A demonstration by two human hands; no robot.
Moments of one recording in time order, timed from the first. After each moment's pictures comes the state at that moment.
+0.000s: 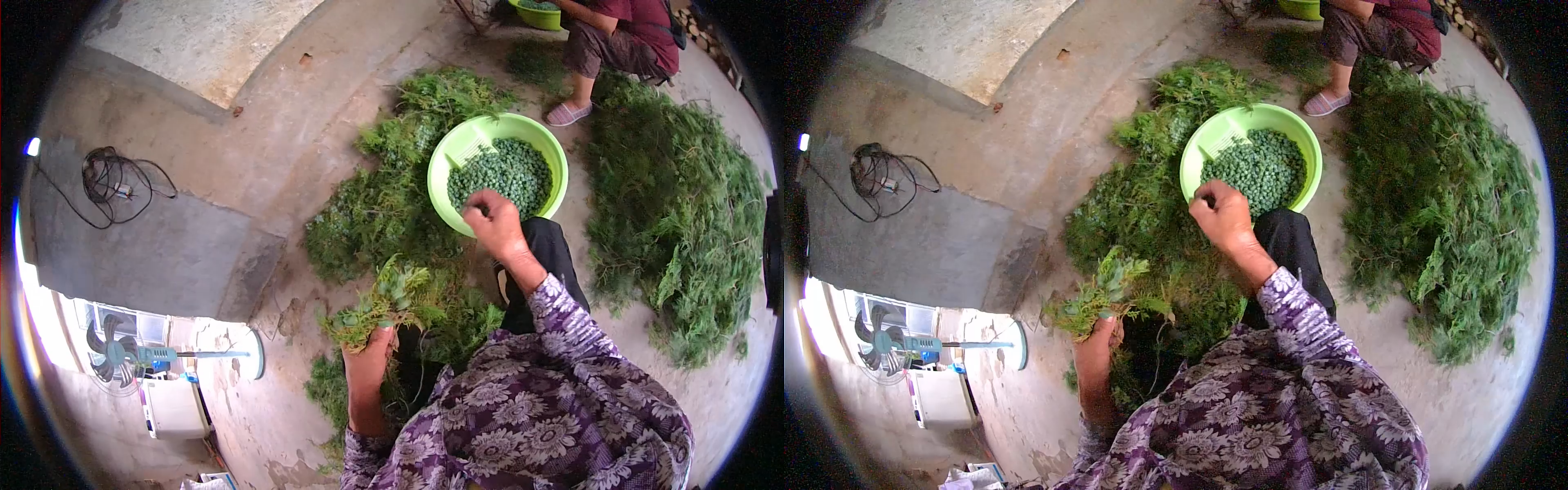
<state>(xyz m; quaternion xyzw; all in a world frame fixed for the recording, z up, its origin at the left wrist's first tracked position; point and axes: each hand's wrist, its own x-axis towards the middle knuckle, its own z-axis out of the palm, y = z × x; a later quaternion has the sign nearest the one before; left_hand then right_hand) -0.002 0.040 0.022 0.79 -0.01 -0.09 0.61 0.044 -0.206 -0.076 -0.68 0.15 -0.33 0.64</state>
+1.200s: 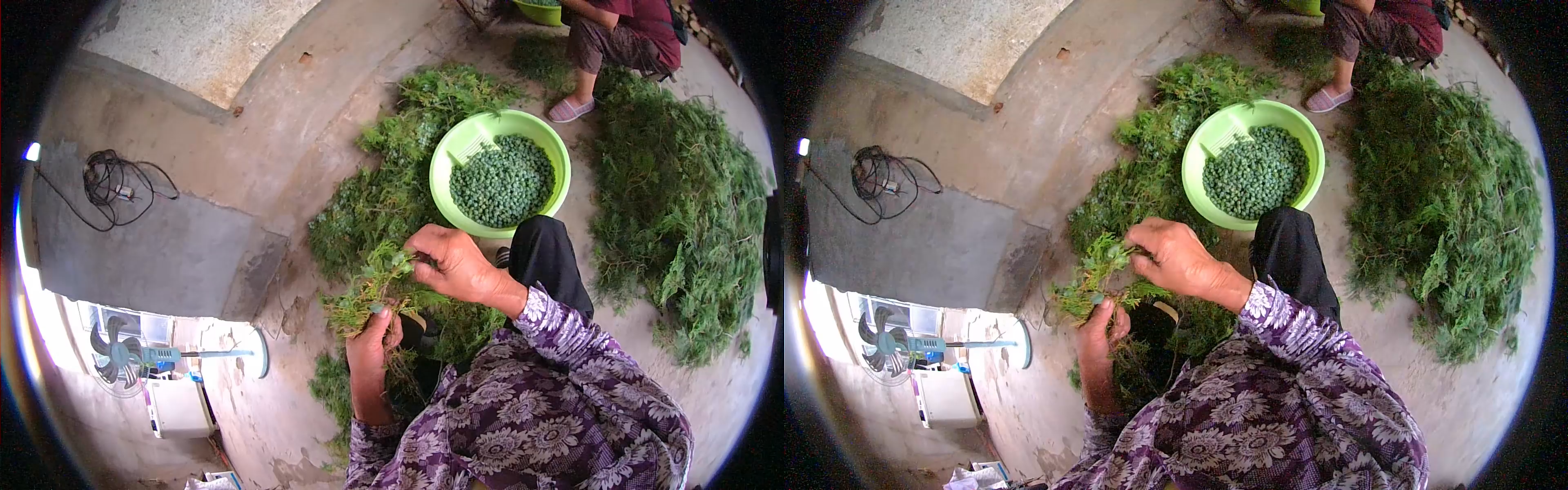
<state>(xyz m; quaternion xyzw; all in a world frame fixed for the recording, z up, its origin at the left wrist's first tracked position) 0.018 0.036 0.014 0.69 -0.02 -0.16 0.70 0.028 -0.161 -0.020 -0.76 -0.16 -0.31 0.55</state>
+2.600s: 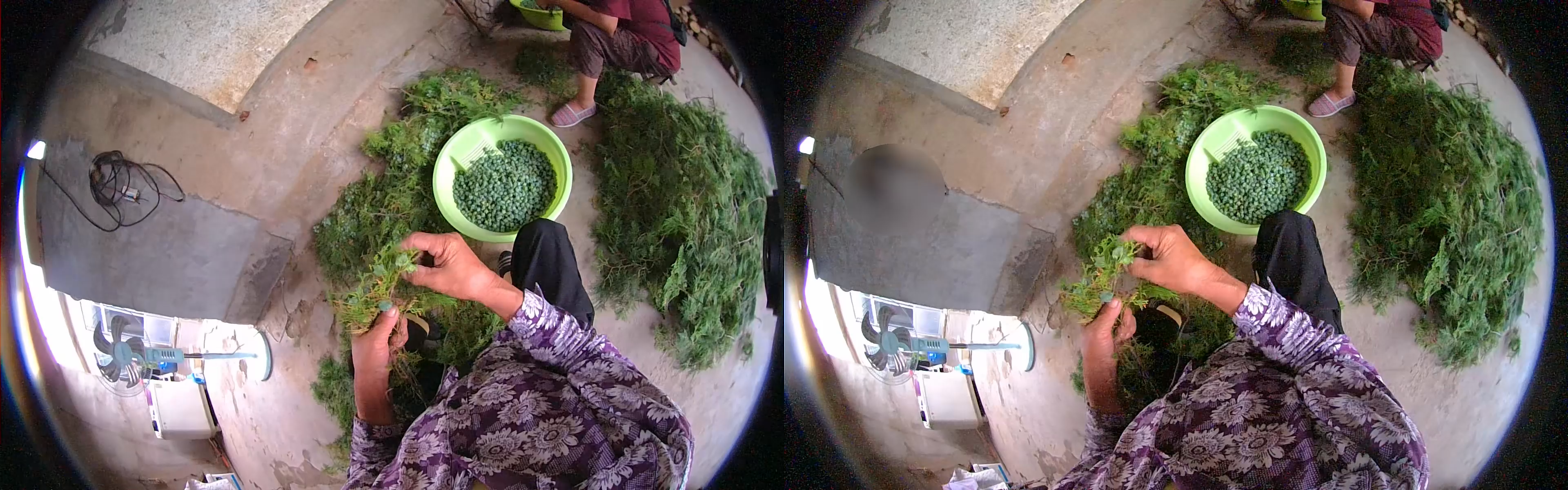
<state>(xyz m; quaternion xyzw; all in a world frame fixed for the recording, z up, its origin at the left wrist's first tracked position) 0.017 0.028 0.014 0.73 -0.03 -0.14 0.67 0.036 -0.145 -0.025 -0.57 -0.15 -0.17 0.79</state>
